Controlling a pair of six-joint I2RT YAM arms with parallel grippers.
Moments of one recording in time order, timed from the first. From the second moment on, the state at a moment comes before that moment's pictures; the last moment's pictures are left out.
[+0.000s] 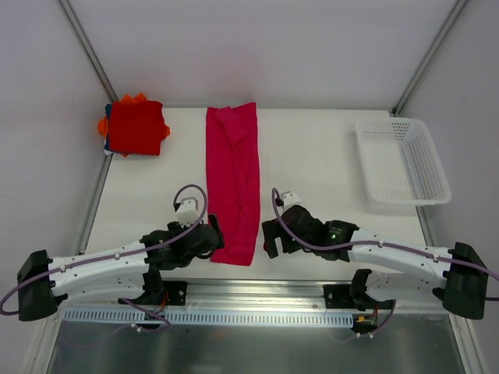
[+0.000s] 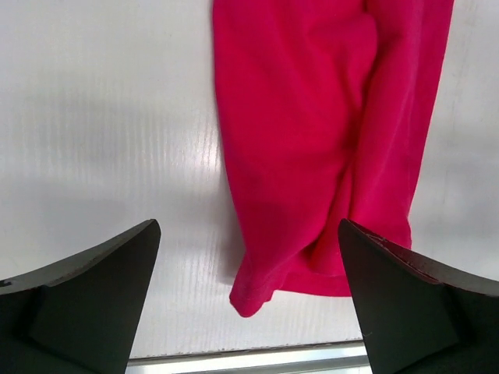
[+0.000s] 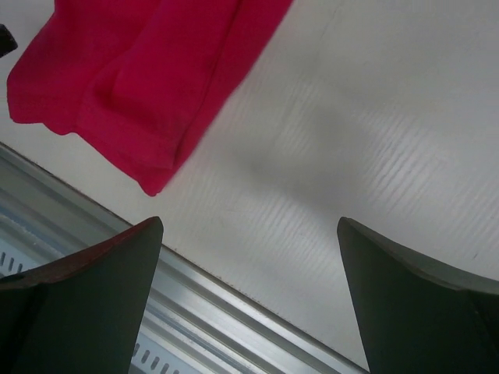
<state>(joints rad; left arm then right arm) -1.15 0.83 0.49 -0.66 -0.66 -1.17 1.10 1.07 0.69 -0.50 0.22 0.61</state>
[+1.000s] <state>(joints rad) -1.15 0.82 0.37 -0.68 -0.55 -1.31 1.41 1.49 0.62 0.05 0.44 0.98</state>
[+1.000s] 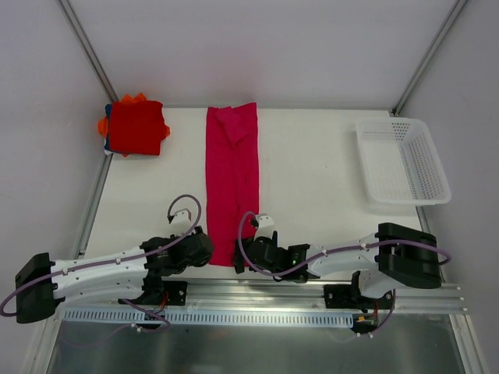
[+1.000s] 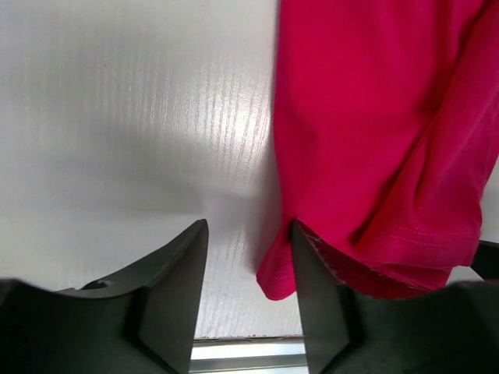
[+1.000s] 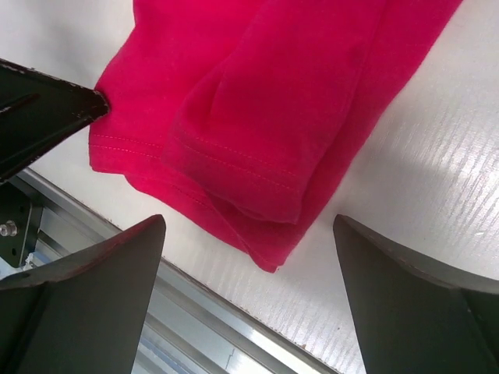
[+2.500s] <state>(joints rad) -1.22 0.95 0.39 -0.55 -0.49 -1.34 1.54 1.53 0.75 -0.32 0.51 1.10</state>
